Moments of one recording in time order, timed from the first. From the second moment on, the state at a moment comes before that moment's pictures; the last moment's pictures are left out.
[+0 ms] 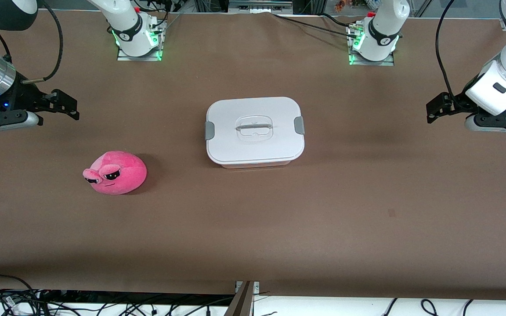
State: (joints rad) left arm -0.04 0.02 -0.05 -1.65 0.03 1.65 -0.06; right arm 0.14 0.01 -0.08 -1.71 0.04 1.73 -0.10
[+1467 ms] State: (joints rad) left arm -0.26 0.31 -0.40 -1.54 -0.01 1.81 0.42; right arm 0.14 0.03 -0.08 -1.73 0.04 1.74 -0.10
